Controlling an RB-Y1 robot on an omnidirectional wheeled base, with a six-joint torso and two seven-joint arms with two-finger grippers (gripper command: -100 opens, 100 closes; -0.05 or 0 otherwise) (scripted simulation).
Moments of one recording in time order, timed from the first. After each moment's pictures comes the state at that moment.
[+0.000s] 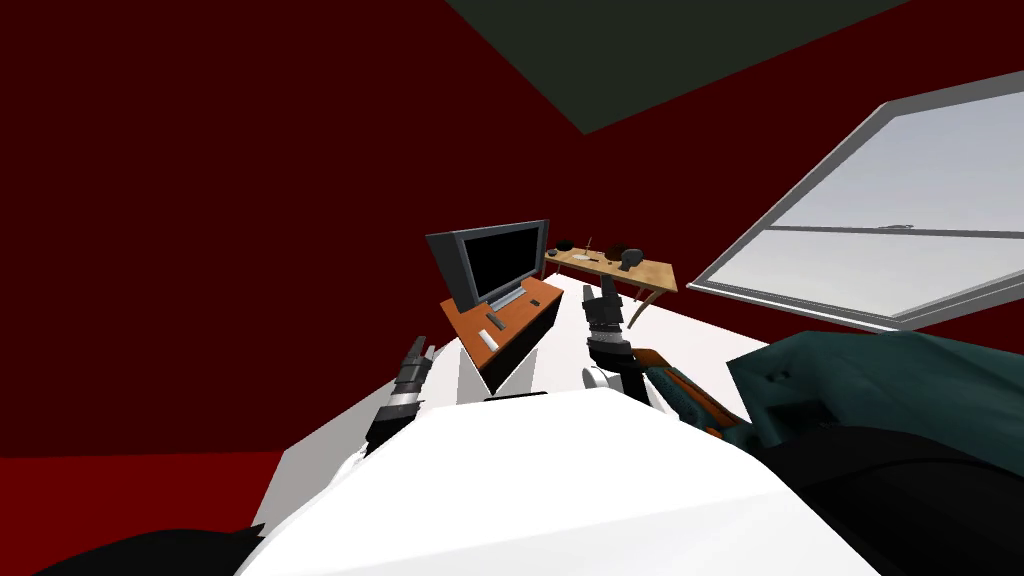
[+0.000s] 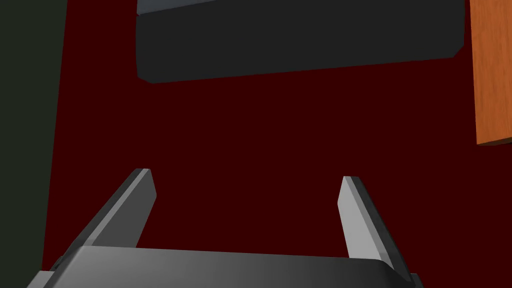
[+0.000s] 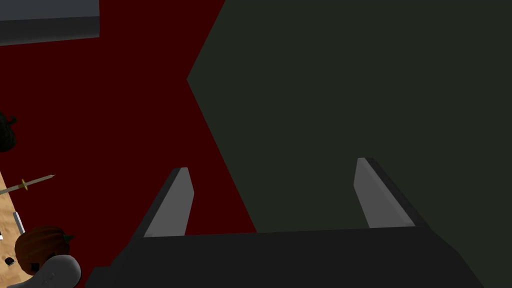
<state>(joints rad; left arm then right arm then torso) 0.71 0.23 0.06 -1.98 -0.15 -0.52 0.26 0.53 0.02 0.05 -2.33 0.02 -0.43 0.06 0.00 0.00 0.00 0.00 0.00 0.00</state>
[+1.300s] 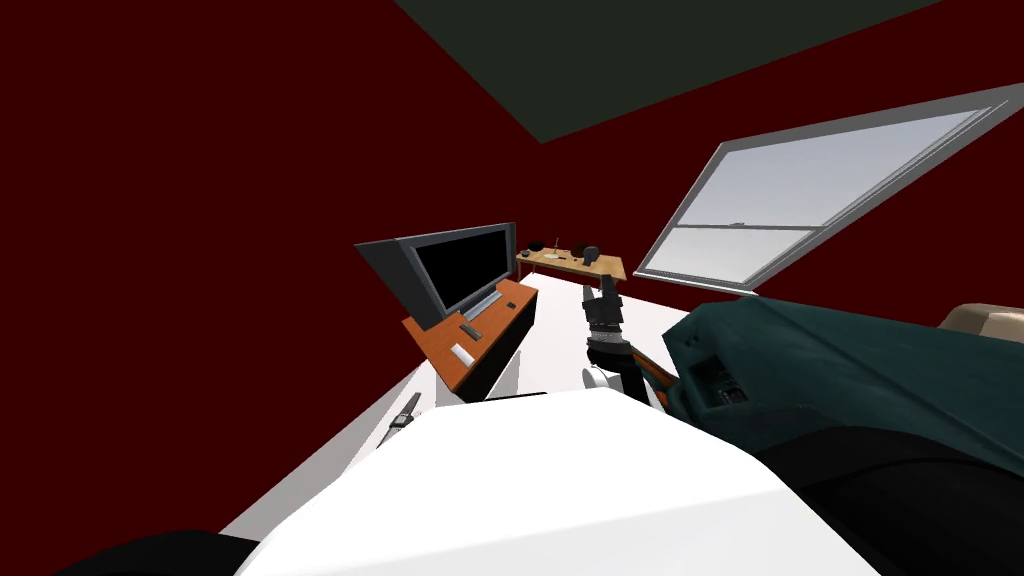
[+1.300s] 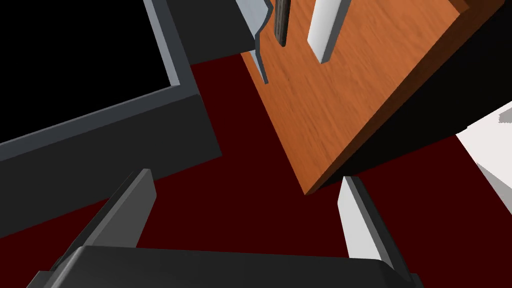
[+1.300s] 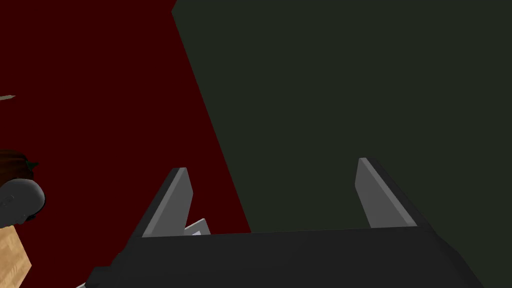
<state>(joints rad) 0.85 0.37 0.09 -1.57 -0.34 -0.57 0.42 0.53 0.02 0.05 -2.33 0.02 -0.43 0.06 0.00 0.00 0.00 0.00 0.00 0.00</state>
